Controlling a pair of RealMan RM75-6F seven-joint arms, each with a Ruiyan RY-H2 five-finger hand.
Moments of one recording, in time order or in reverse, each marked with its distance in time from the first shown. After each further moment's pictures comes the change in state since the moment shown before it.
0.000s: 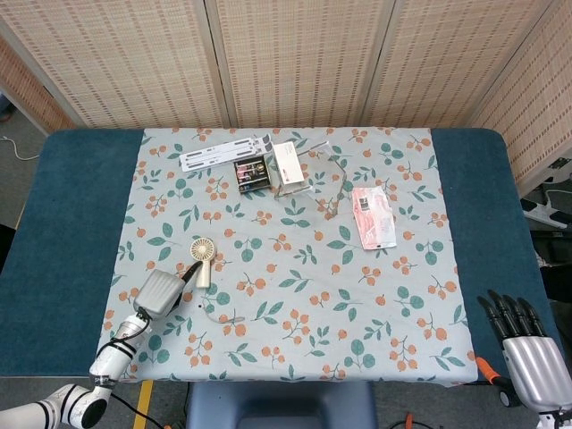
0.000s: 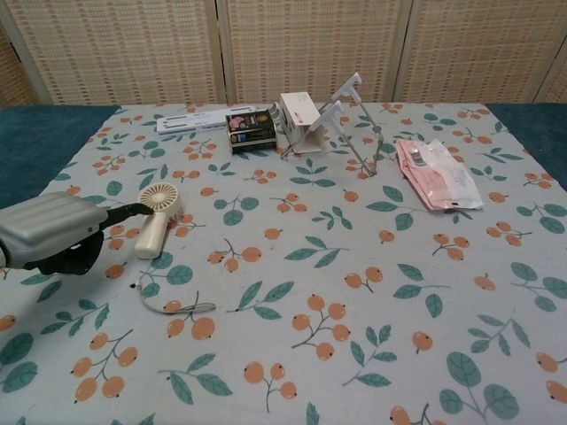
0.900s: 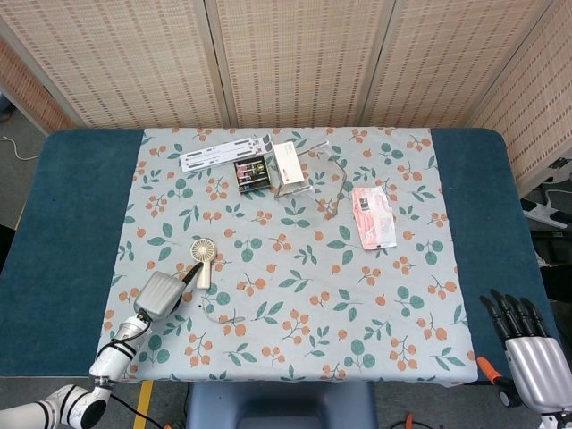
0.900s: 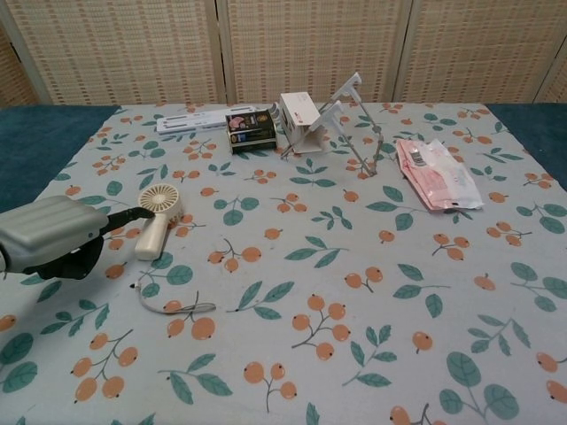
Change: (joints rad) left arm -0.009 0.000 0.018 0.001 -0.013 -0.007 0.029; right arm -0.006 0.006 0.001 -0.005 -0.003 0.014 0.002
